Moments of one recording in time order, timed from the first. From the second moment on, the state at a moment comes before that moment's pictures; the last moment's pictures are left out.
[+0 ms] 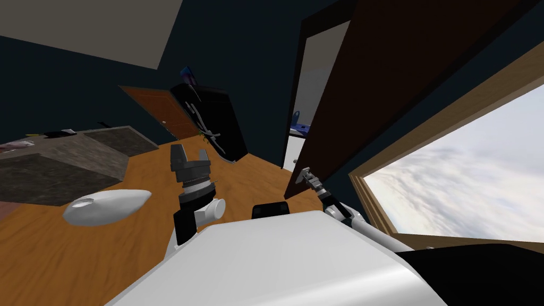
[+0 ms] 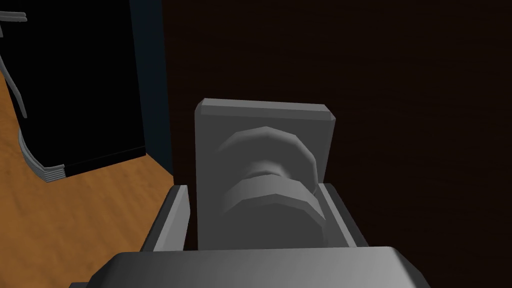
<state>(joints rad) 0.29 -0.85 0.53 -1.32 -0.64 -0.88 -1.64</state>
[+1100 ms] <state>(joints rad) 0.39 -0.92 0.62 -1.21 -0.56 -1.18 -1.70</state>
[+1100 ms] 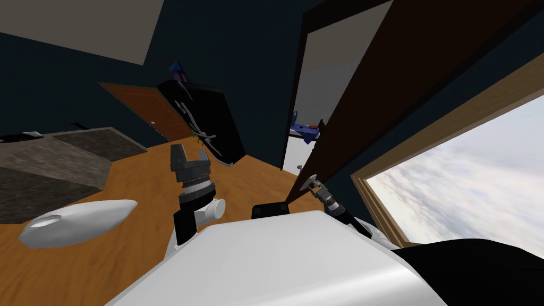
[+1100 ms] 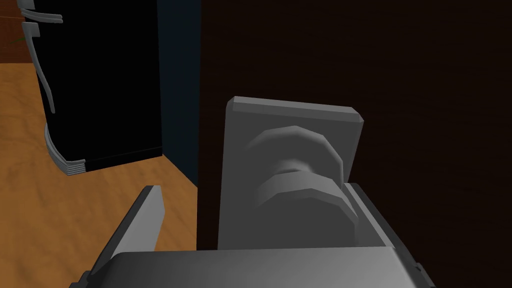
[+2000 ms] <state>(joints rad) 0.47 -0.98 0.67 -1.15 -0.51 -1.37 -1.74</state>
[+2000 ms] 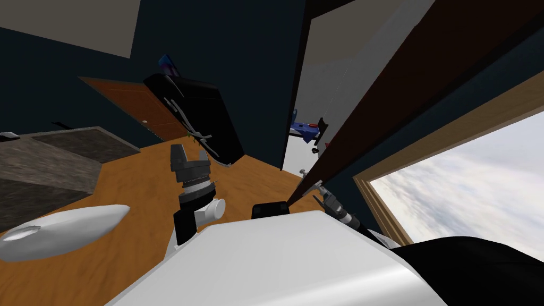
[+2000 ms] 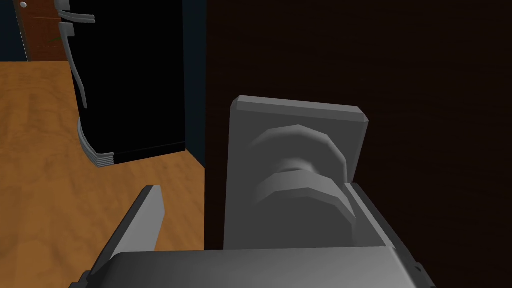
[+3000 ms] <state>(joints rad) 0.48 -0.99 0.69 -1.12 -0.49 -1.45 -1.75</state>
